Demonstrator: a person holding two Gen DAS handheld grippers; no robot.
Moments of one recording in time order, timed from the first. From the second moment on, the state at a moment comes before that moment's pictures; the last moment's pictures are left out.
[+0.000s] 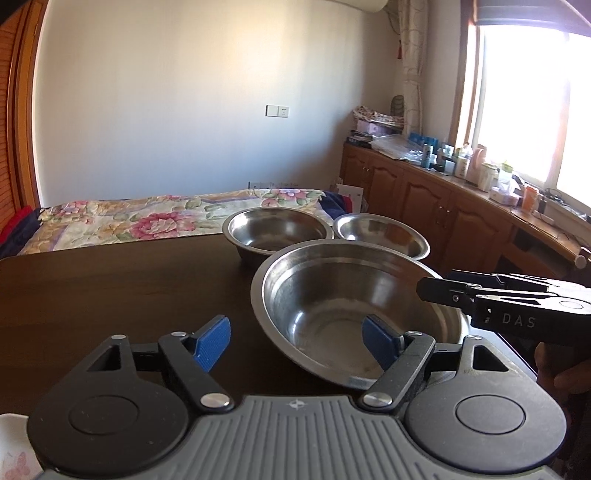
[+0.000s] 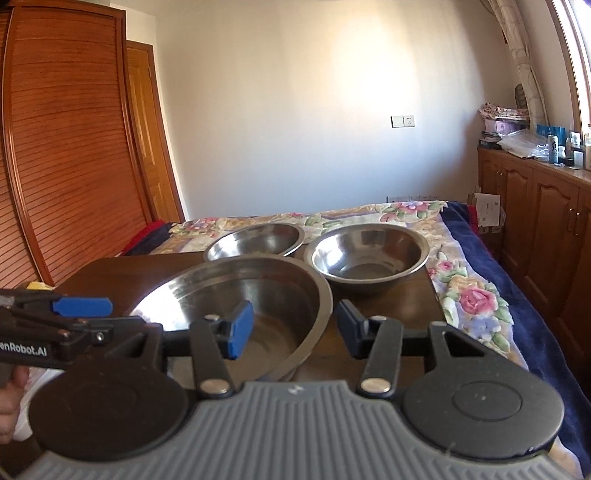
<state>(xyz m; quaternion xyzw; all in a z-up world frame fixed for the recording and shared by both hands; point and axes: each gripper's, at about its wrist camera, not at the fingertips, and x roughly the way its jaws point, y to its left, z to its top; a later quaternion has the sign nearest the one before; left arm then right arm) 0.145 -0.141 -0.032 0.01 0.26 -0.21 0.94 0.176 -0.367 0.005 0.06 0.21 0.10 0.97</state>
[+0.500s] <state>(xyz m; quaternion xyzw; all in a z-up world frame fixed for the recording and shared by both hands) 0.166 -0.138 -0.040 -0.01 0.28 -0.19 0.94 0.190 -0.367 -0.005 0.08 0.23 0.12 0.96</state>
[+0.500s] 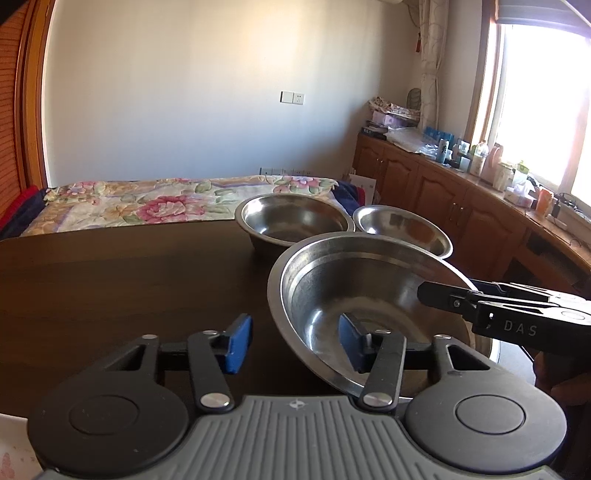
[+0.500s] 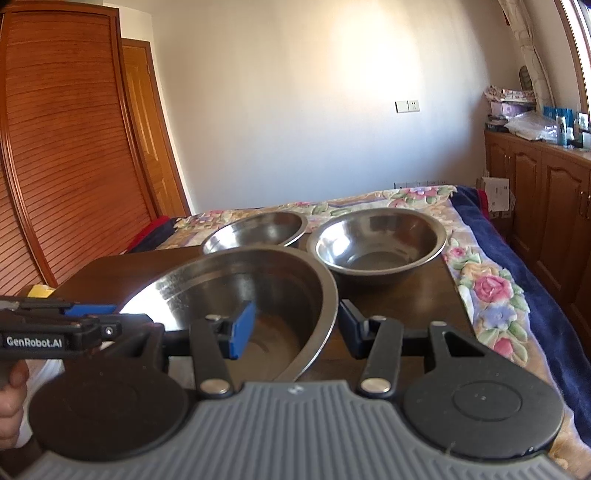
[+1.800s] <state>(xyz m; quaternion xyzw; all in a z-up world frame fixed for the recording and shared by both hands) 0.121 -0.125 -0.018 0.02 0.26 -0.21 0.94 0.146 -0.358 0.017 0.09 0.22 0.12 0.96</state>
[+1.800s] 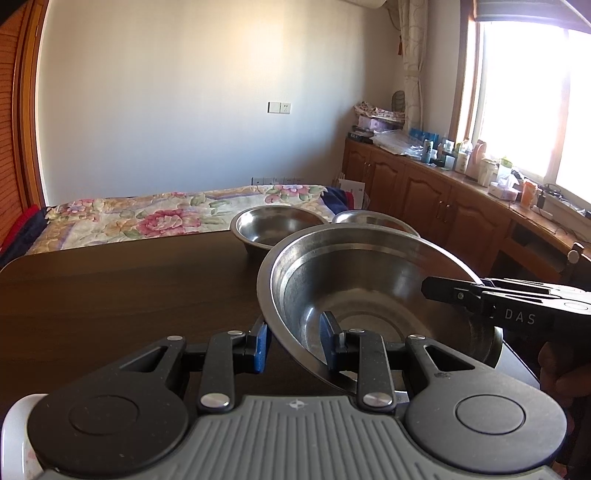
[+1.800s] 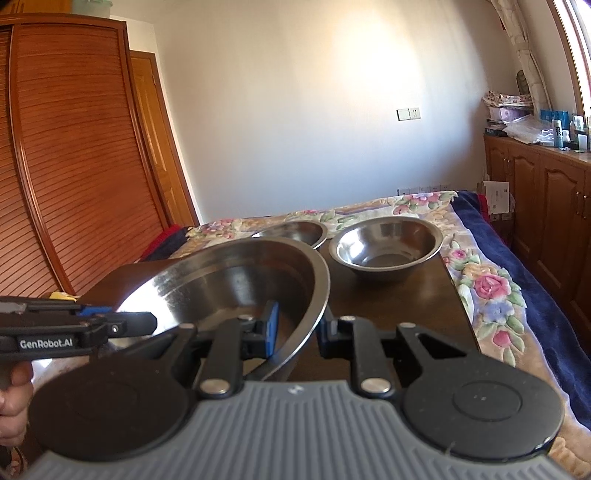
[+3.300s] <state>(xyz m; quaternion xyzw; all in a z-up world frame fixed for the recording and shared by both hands) 0.063 -0.086 -0.040 0.01 0.27 -0.19 0.94 0.098 -0.327 -0.002 0.08 0.24 0.12 0.96</state>
